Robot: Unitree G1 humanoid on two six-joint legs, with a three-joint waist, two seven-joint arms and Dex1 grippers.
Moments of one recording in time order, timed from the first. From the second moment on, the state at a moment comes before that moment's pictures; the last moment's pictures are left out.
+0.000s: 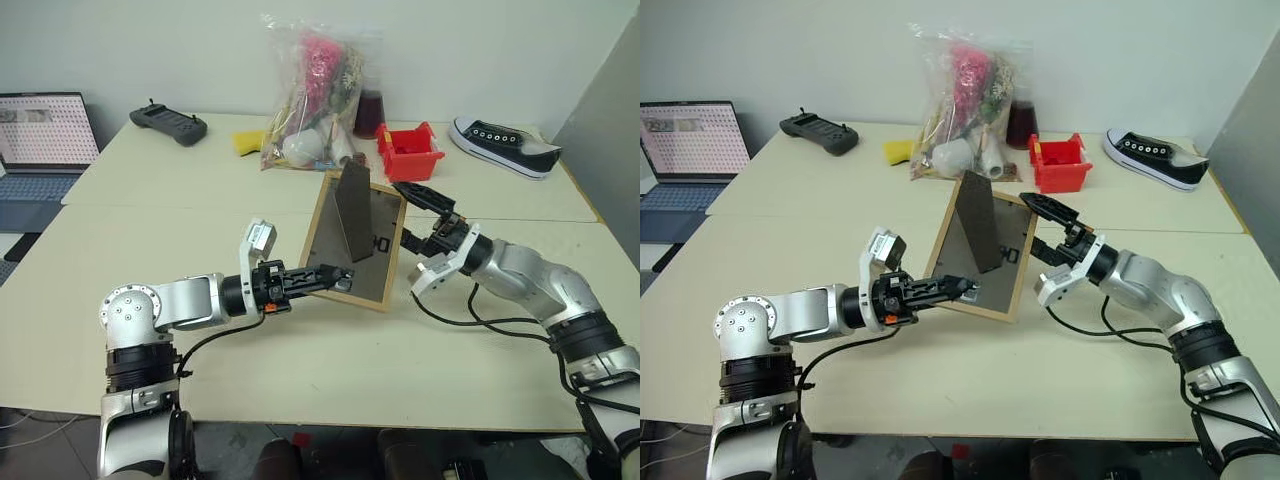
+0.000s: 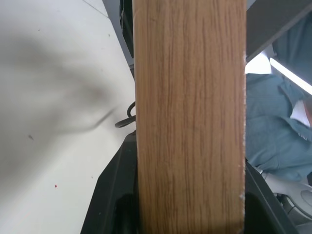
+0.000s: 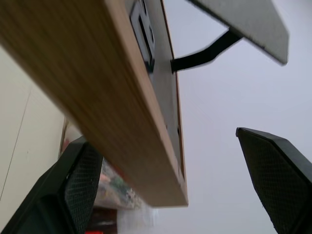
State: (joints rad) left arm -0.50 0.48 0.25 0.06 -1.82 1.47 -0.06; right arm -0.72 -0.67 0.30 0.35 -0.84 -0.88 -0.16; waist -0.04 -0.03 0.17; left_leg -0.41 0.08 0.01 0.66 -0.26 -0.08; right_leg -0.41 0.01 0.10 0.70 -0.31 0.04
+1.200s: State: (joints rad) left arm -0.18 0.90 0.27 -0.53 -1.39 1.00 -0.08; right arm -0.68 -0.44 0.40 0.49 0.25 -0.34 0.77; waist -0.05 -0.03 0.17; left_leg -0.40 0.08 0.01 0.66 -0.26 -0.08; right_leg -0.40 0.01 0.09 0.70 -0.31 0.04
